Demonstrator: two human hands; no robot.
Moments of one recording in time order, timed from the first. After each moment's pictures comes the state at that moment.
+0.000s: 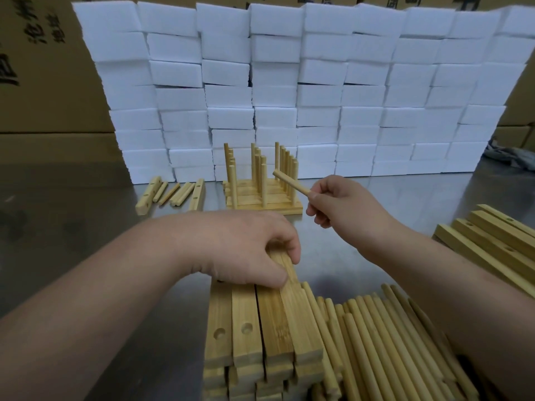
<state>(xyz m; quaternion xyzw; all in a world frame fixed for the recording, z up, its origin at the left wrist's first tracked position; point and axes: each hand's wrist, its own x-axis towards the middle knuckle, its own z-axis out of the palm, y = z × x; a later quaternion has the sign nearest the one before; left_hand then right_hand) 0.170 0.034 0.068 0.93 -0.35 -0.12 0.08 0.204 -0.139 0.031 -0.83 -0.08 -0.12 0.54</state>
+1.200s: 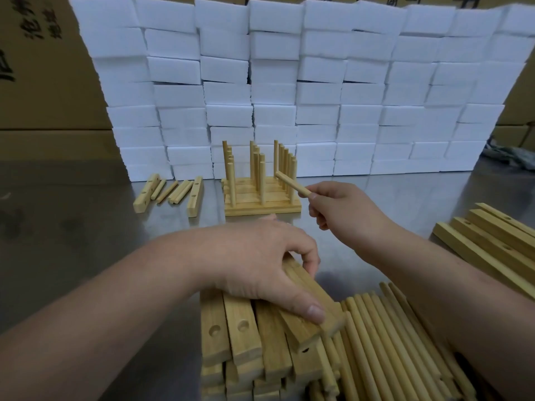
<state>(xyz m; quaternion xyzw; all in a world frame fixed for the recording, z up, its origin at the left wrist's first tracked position) 0.166 0.023 0.055 0.90 -0.39 -0.14 0.14 0.203 -0.137 0.028 -0.84 -0.06 -0.11 0.53</state>
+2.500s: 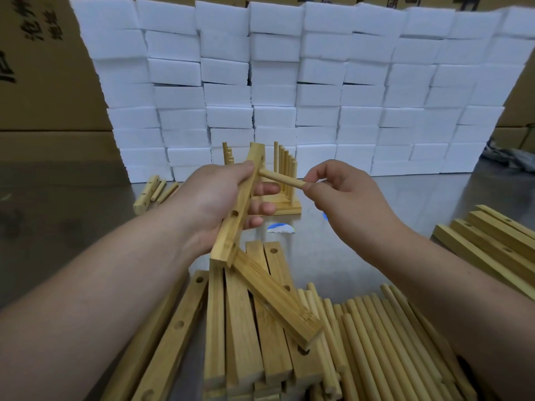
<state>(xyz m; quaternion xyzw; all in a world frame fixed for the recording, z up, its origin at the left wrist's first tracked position) 0.185 0.030 0.068 0.65 -0.03 -0.04 0.76 0.181 -0.132 0.047 -0.81 -0.13 -0.18 0.54</state>
